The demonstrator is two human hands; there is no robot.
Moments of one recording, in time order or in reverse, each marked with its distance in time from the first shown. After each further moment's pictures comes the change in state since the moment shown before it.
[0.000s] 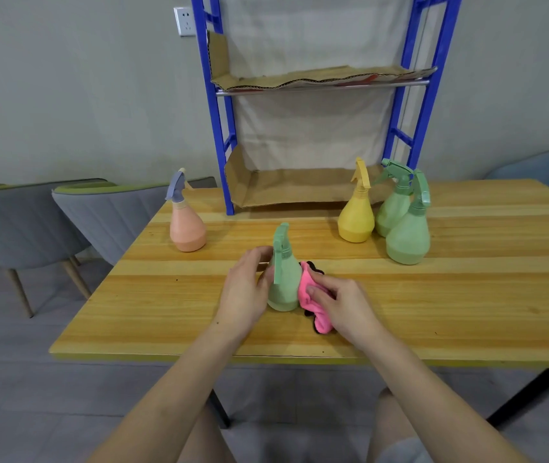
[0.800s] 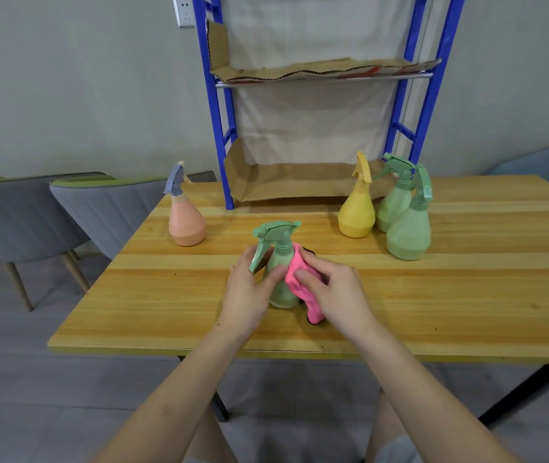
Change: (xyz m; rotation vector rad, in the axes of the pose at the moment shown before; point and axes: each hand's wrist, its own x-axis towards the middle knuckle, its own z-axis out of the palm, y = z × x) left_hand -0.006 -0.018 0.016 -0.306 0.044 -0.144; right_hand 0.001 -0.025 0.004 0.085 0.073 -0.117
